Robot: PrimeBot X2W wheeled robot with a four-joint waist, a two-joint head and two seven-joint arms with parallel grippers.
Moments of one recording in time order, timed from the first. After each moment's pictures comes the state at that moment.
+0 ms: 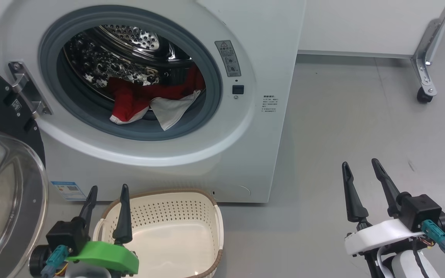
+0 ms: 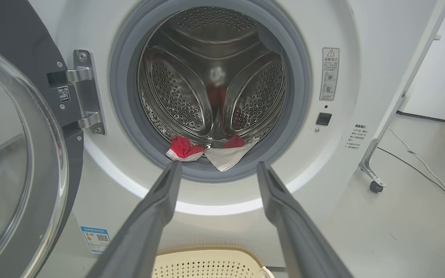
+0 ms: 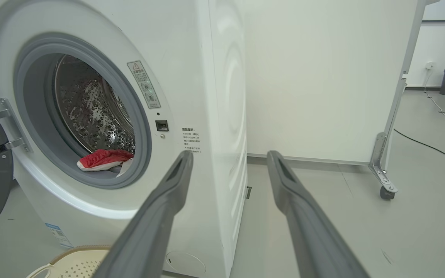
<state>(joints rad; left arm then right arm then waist) -0.05 0.07 -0.21 0.22 -0.41 0.04 -0.24 -0.01 -0.10 0.17 0.13 0.29 0.02 -0.25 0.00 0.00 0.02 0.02</state>
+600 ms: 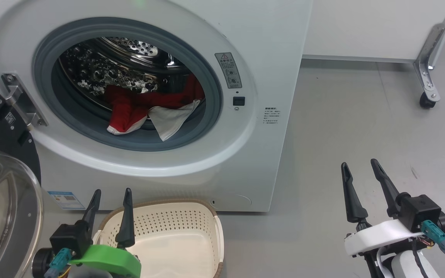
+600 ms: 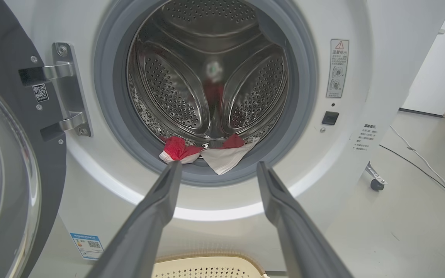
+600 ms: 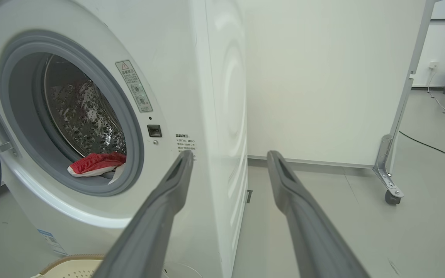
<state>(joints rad) -0.04 0.07 -0.22 0.22 -0.41 0.04 -0.24 -0.01 -0.09 0.17 0.13 0.29 0.02 -0.25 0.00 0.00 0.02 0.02</state>
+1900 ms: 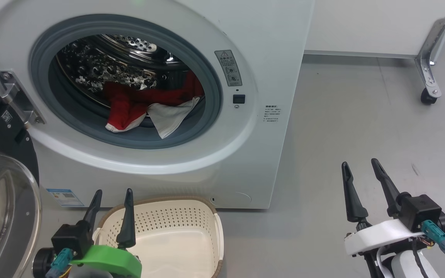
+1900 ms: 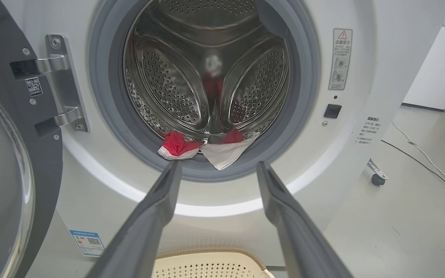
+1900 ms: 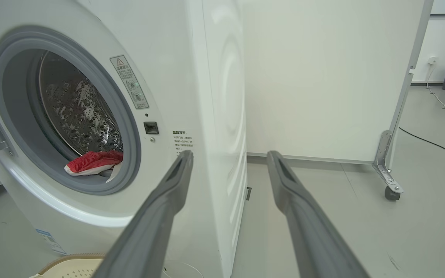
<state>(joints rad) -0.04 0.07 -0.22 0.22 -0.40 0.05 -0.24 -0.01 -0.09 0.16 0.13 0.29 0.03 -0.25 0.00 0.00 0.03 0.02</state>
